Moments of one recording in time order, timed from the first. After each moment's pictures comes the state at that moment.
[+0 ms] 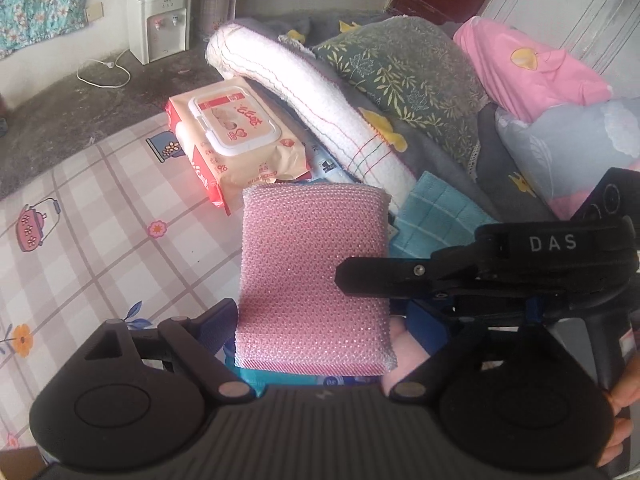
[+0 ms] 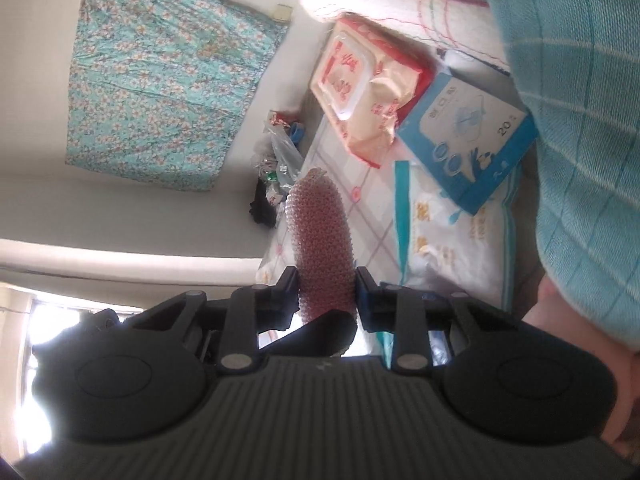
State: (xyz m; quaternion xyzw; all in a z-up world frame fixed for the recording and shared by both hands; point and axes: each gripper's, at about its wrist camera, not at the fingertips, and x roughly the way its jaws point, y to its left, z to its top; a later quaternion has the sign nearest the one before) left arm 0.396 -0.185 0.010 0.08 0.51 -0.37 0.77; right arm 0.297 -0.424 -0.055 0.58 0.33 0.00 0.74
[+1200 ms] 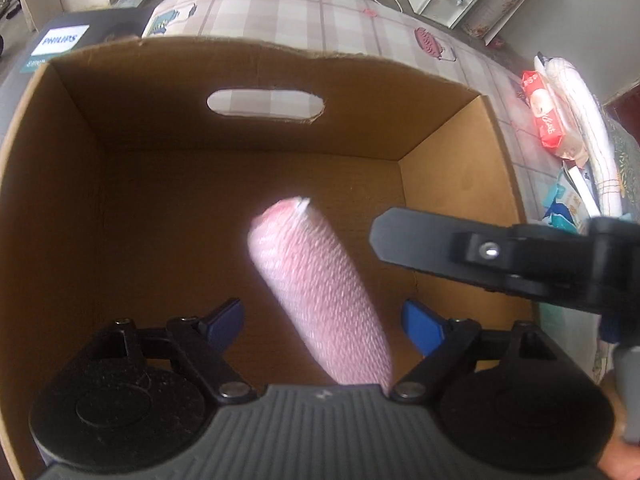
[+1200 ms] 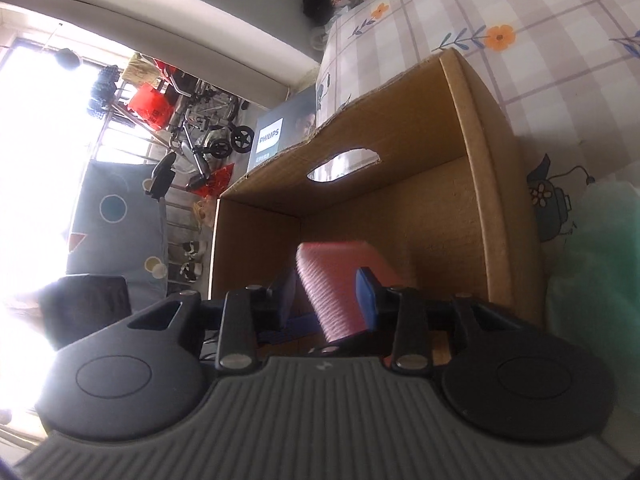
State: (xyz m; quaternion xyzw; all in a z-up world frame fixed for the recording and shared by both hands) left arm 0.313 0.168 -0.061 -0.12 0.61 -0.08 0.78; right arm 0.366 -0.046 -0.031 0.34 0.51 0.17 0.77
